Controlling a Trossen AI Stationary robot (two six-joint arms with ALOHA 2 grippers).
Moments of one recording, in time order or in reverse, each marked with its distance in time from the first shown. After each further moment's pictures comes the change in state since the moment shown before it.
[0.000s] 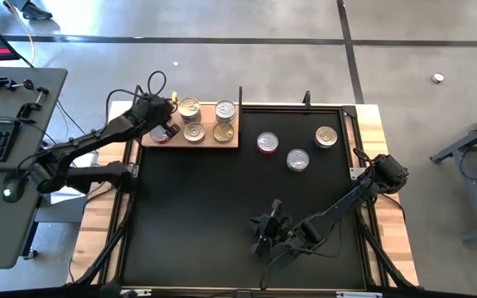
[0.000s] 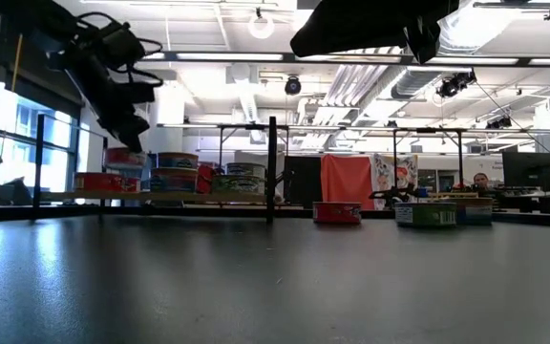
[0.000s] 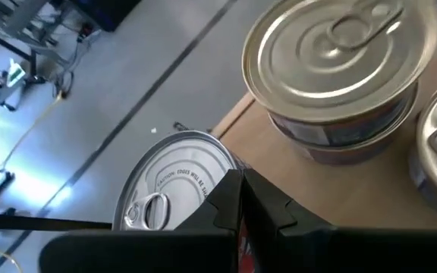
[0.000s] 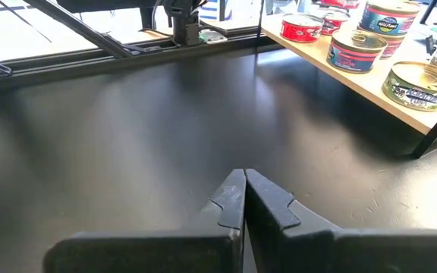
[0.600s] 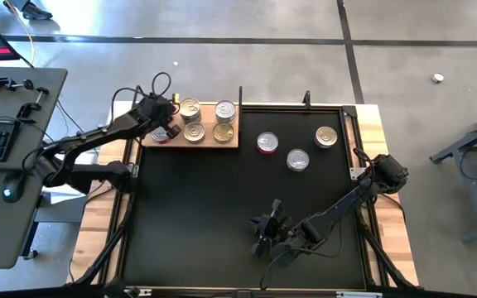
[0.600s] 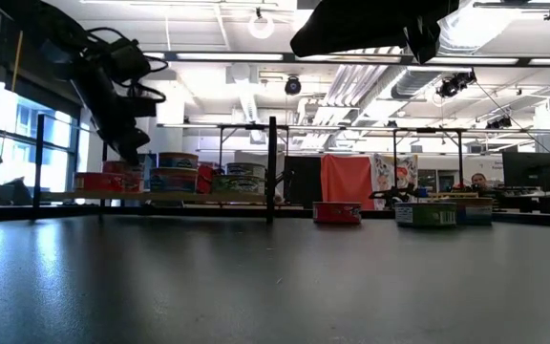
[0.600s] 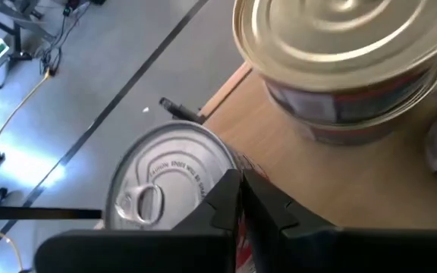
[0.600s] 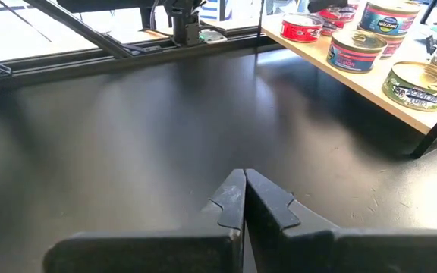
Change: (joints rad) left arm 0.017 0.081 -0.002 -0.004 0.008 -0.027; right arm 0.000 0.000 0.000 0.000 0.000 0.000
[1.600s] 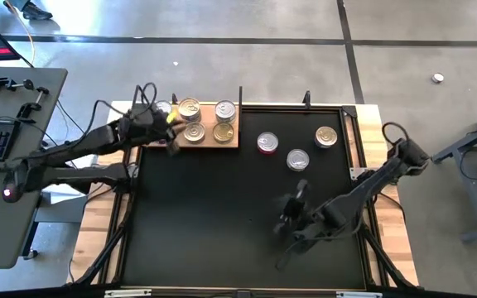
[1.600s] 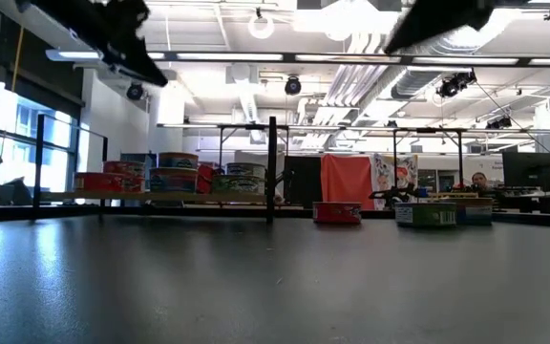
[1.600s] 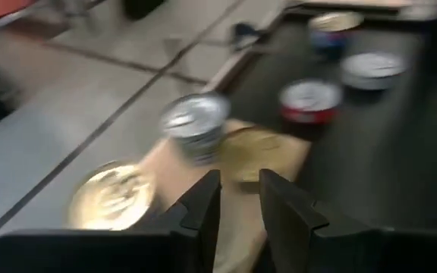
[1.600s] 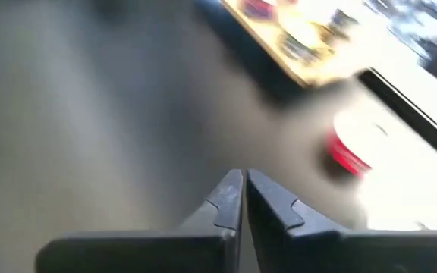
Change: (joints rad) left arm -0.462 -0.348 0.124 -0.159 0.130 -0.229; right arm -0.011 -0.266 0.000 -0.736 -0.048 0.272
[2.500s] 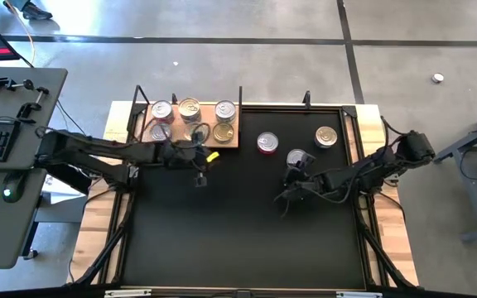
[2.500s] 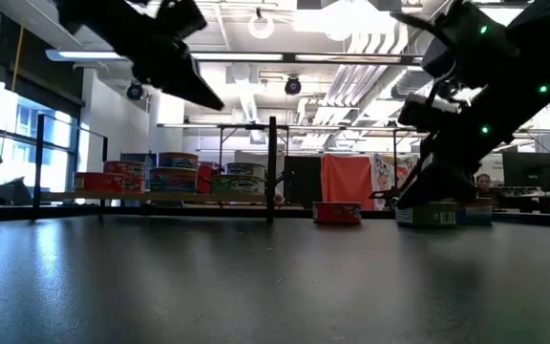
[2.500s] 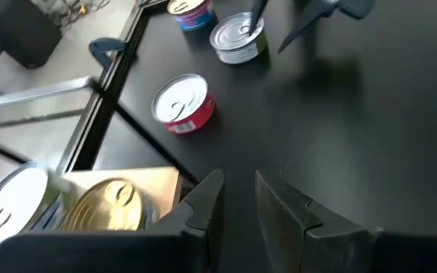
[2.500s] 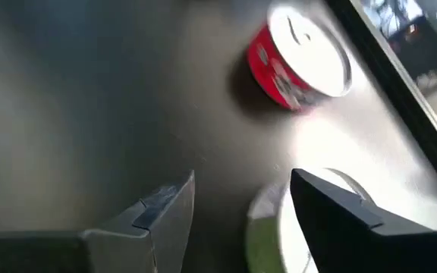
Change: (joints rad) left arm -0.359 0.453 -0.001 0.351 -0.036 0.159; right arm -0.417 -0.121 -0.678 0.676 -0.139 -0.573
